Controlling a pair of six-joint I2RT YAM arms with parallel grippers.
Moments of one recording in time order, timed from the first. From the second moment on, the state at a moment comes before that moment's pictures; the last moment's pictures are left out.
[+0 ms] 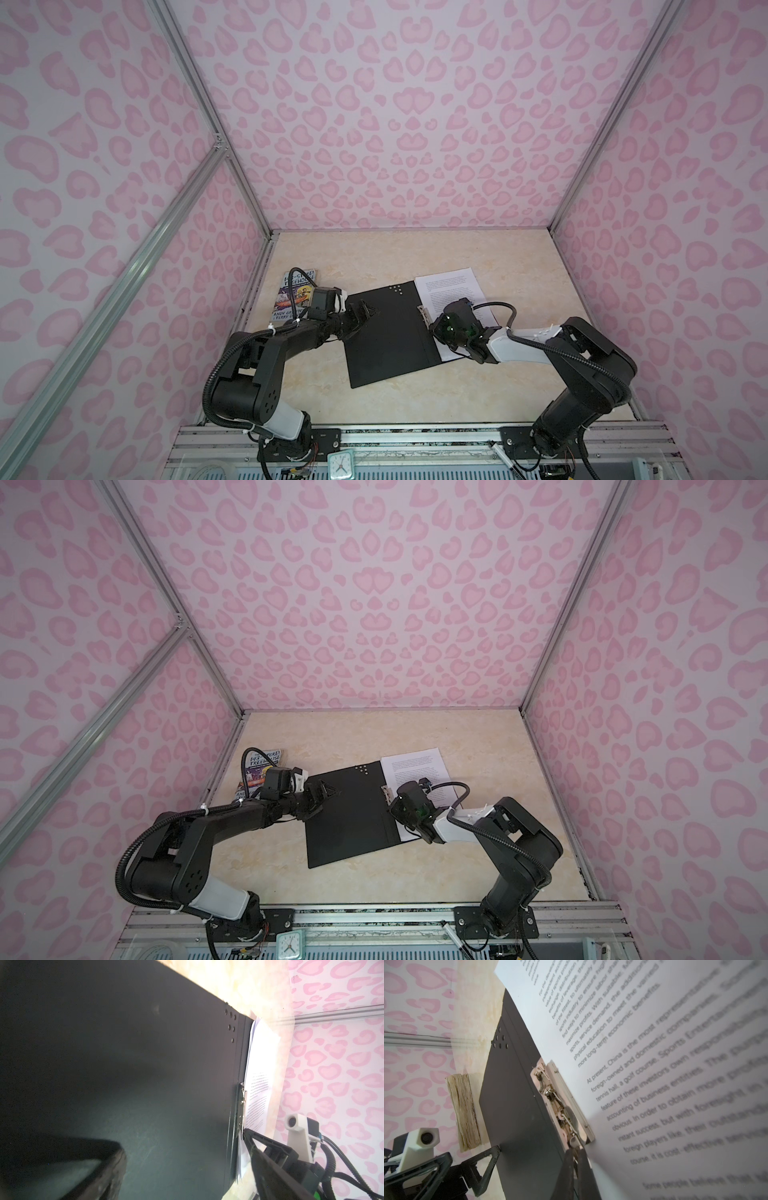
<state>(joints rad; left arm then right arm) -0.19 1.56 0.62 0.05 0.55 -0.78 0.69 1.65 0.65 0.19 0.01 1.26</state>
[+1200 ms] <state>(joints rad) -0.18 1.23 0.51 -0.48 0.48 -0.68 0.05 1.58 0.77 -0.21 -0.25 0.58</state>
